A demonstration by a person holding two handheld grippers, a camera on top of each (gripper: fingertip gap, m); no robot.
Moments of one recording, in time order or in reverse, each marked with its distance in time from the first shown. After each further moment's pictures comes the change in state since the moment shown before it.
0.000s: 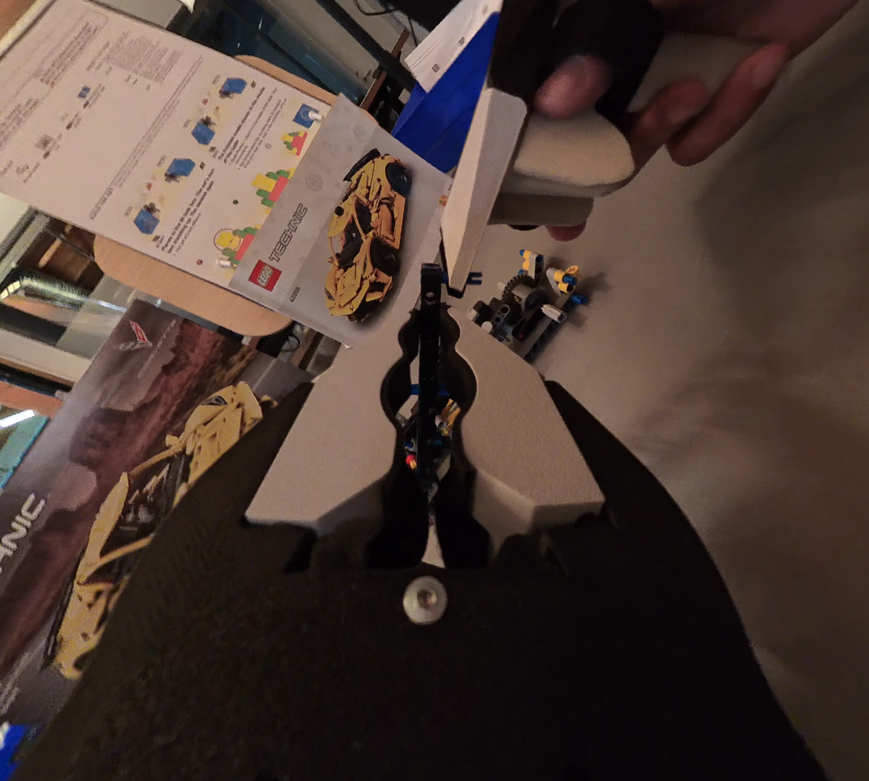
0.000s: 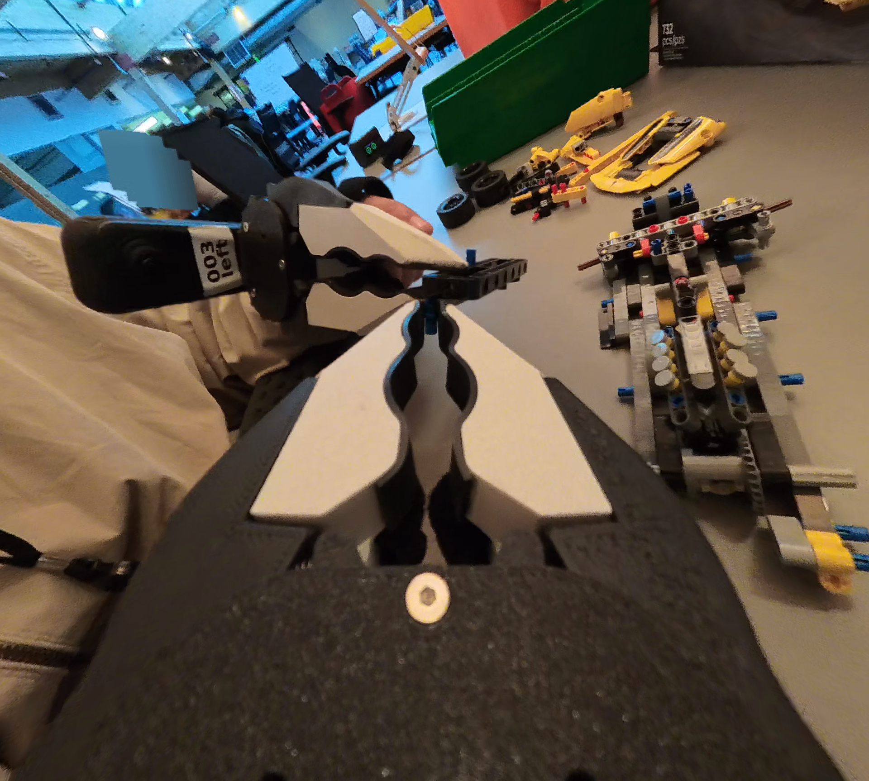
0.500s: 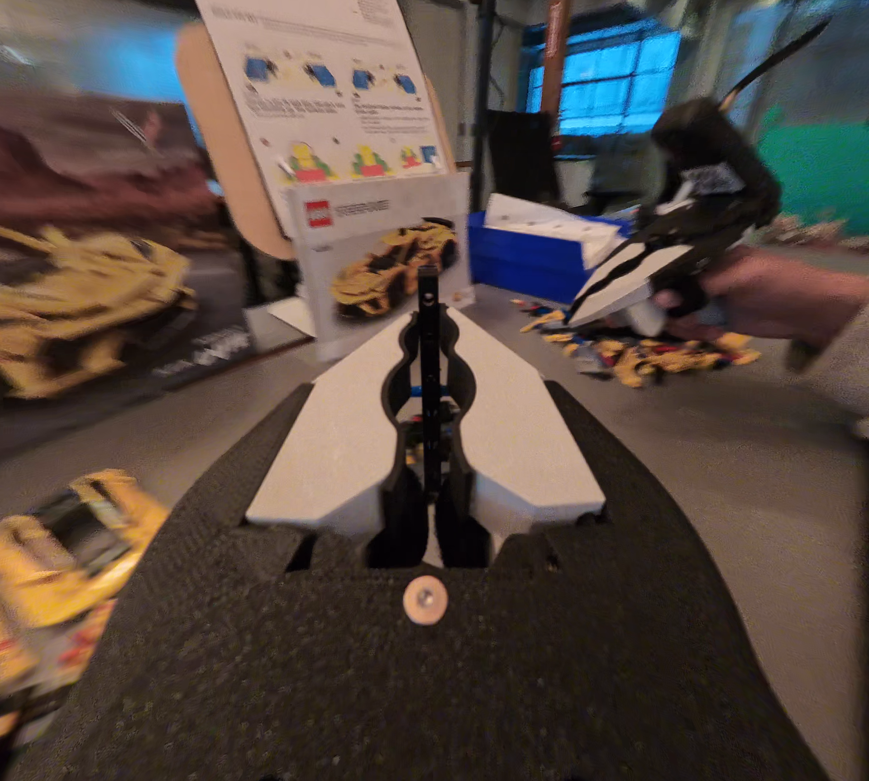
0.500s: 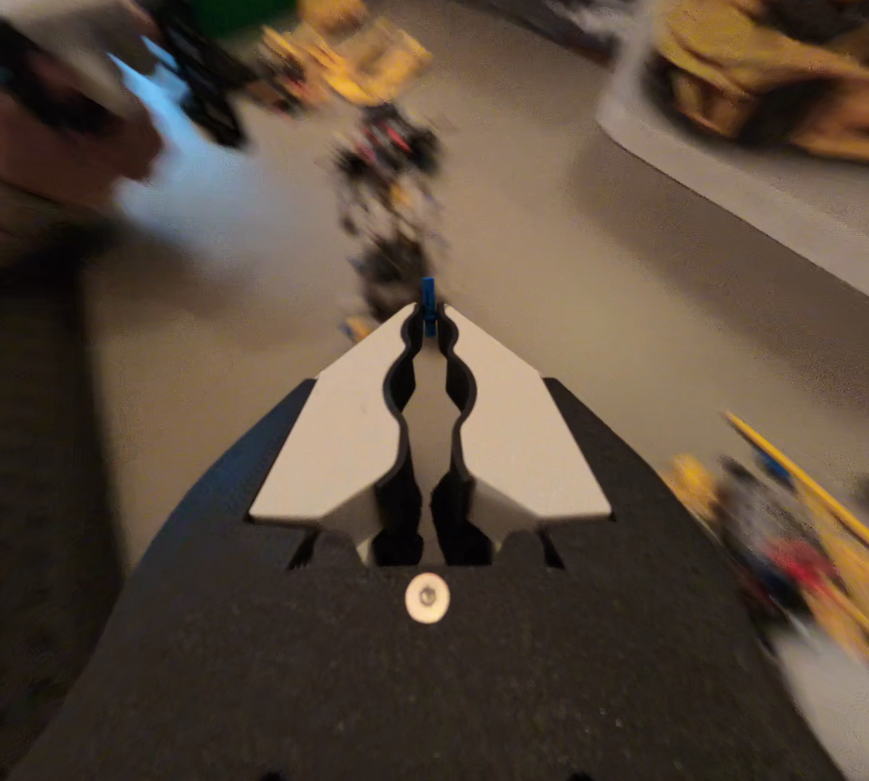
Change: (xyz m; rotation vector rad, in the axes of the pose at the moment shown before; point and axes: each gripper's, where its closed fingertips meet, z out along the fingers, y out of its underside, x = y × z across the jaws) left arm -0.077 0.015 -0.017 0.230 -0.024 -0.915; right arm 0.092 0.000 -0.119 -0.237 0.531 -0.163
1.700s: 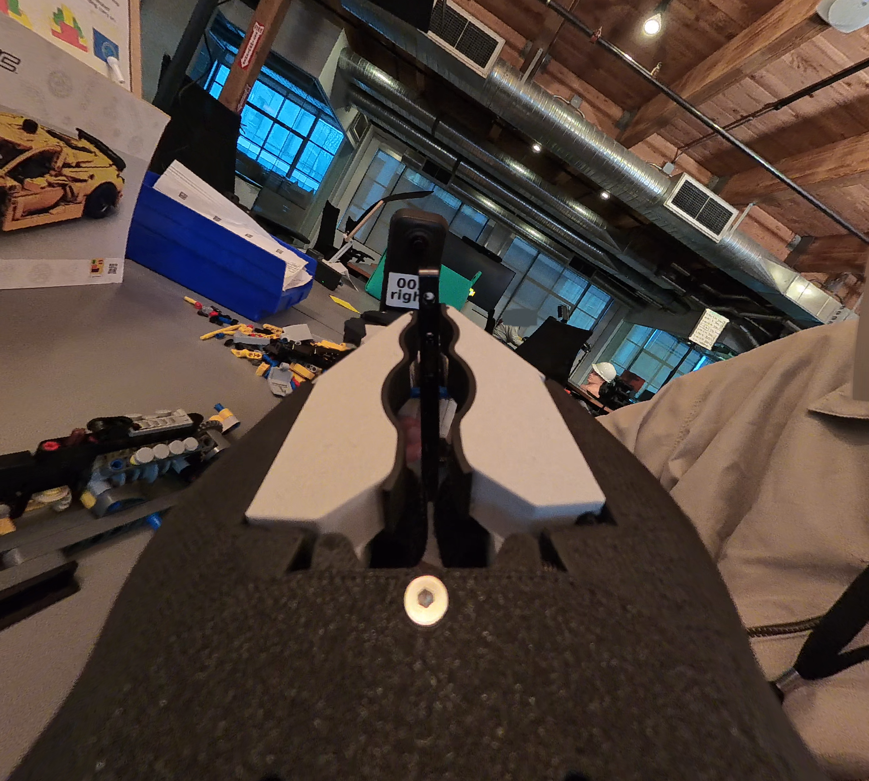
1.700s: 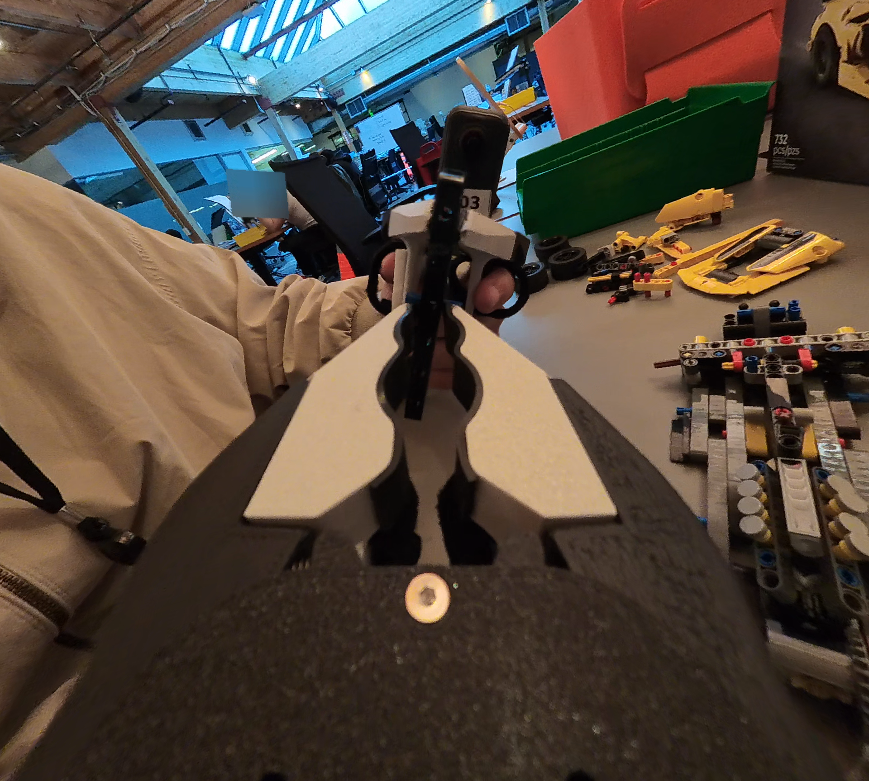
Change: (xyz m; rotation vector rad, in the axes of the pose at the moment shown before) left arm 0.065 -0.013 -0.006 0.077 0.655 -0.646; right arm -0.166 -0.069 0.041 0.400 -0.722 0.067
